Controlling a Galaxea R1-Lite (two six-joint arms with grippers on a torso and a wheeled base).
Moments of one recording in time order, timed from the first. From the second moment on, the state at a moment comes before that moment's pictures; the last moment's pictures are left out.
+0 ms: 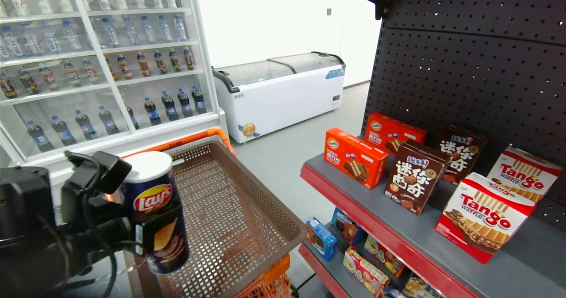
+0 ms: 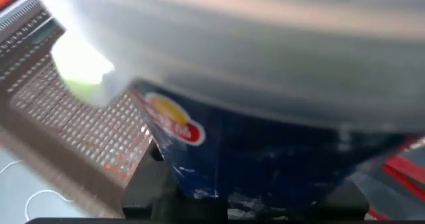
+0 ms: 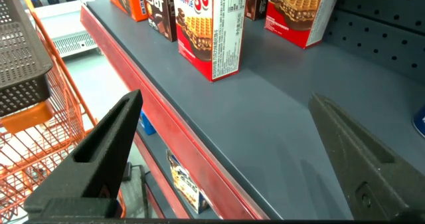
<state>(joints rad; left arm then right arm) -0.21 1.34 -0.39 -0.56 -0.10 0.05 0.00 0.00 0.00 0.00 0.01 0.00</state>
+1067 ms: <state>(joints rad) -0.12 0.34 -0.26 0.02 -0.10 0.06 0.00 0.00 0.00 0.00 0.01 0.00</state>
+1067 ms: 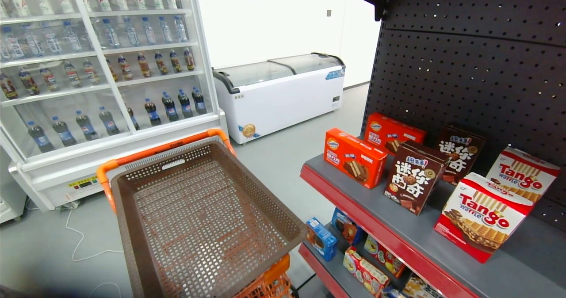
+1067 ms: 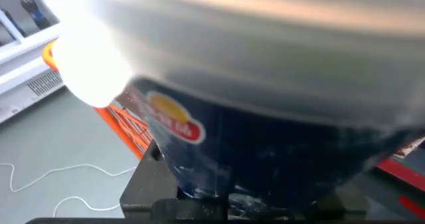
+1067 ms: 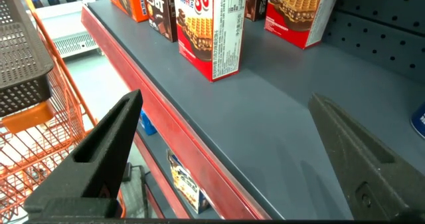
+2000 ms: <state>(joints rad) -0.11 0.21 -0.22 0.05 -0.09 0.06 0.00 0.00 0.00 0.00 0.01 0.00</state>
